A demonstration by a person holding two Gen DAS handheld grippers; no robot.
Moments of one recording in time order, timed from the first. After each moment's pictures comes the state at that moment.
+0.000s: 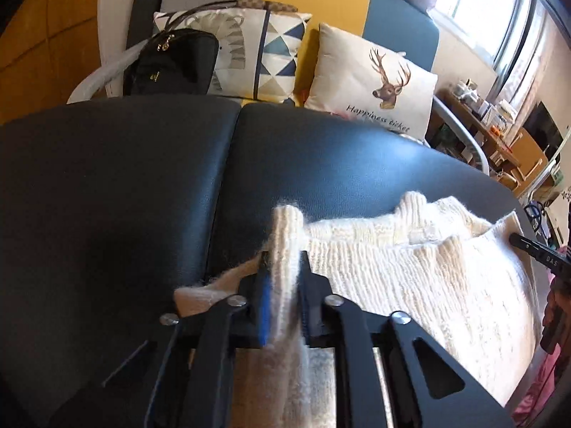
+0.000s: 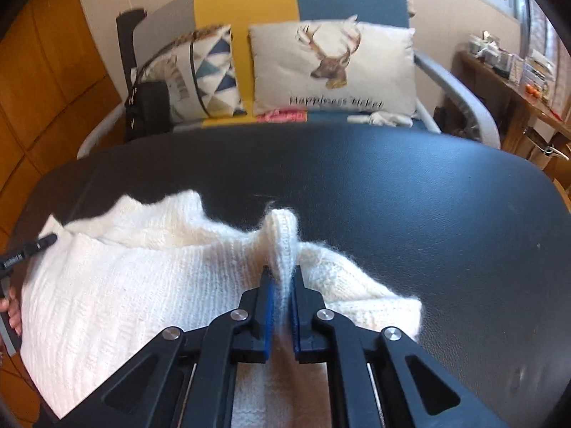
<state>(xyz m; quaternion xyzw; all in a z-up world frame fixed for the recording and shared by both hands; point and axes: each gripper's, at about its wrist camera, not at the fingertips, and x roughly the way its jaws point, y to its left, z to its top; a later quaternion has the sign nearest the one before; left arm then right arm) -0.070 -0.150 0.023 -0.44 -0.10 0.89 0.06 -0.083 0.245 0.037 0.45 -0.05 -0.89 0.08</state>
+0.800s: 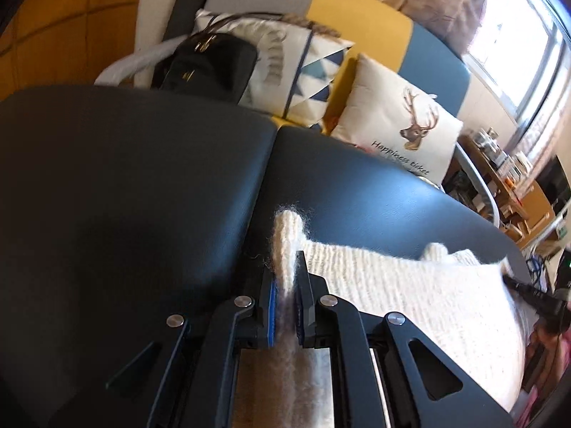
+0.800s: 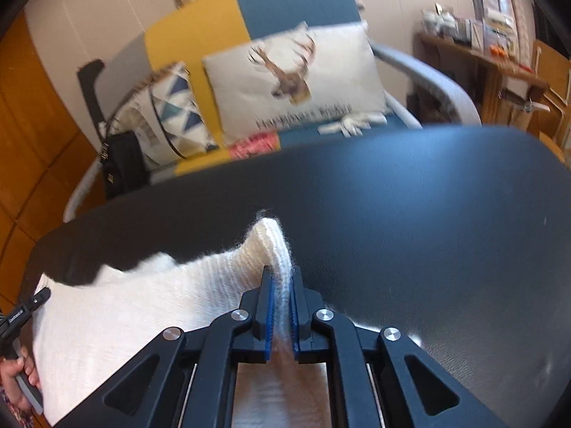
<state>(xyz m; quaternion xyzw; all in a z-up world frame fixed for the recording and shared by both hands) -0.086 -0.175 0.007 -0.41 -0.16 0.90 0.00 -0.119 0.269 0.015 0.45 -0.14 -0.88 0.02</state>
